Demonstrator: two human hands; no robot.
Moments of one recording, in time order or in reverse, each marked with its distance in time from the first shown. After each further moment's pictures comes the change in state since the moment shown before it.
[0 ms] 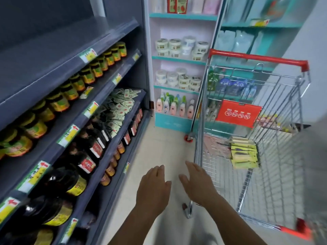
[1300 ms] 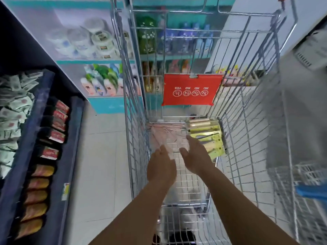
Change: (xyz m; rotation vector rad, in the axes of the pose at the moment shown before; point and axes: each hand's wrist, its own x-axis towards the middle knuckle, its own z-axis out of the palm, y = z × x) left_hand 0.327 0.193 0.187 -0.049 -0.305 -0.049; right_hand 0.260 0.265 -0.060 0.201 0.051 0.385
